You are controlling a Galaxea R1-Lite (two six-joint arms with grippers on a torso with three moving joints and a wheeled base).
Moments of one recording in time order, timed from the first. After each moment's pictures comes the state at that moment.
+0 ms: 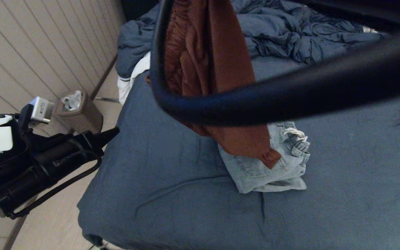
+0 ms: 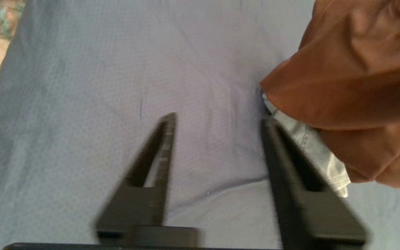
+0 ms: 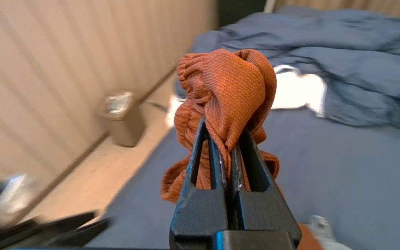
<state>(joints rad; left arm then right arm) -0.37 1.45 -0.51 -0.85 -0.01 -0.47 1.22 1.76 -1.90 -0.27 -0.72 -0.37</state>
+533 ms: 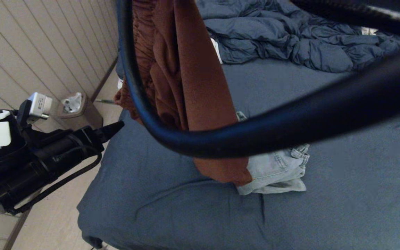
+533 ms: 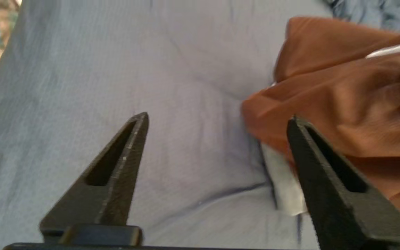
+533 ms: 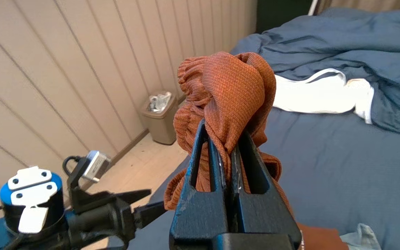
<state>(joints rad) -0.37 1.44 -0.53 -0.86 -0.02 -0.48 1.35 1.76 -1.89 -0.27 -0.72 -0.35</state>
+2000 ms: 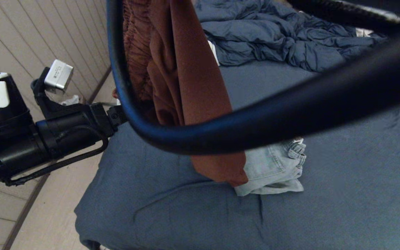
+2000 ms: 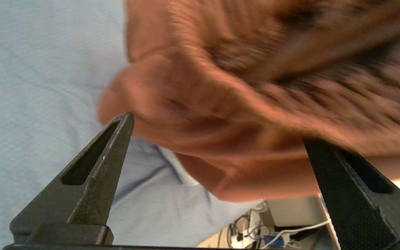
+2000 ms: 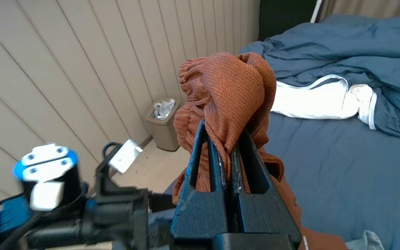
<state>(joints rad) -0.43 1.48 -0.76 -0.76 -0.42 -0.51 1.38 1.74 -1.87 -0.27 -0.71 -0.35</state>
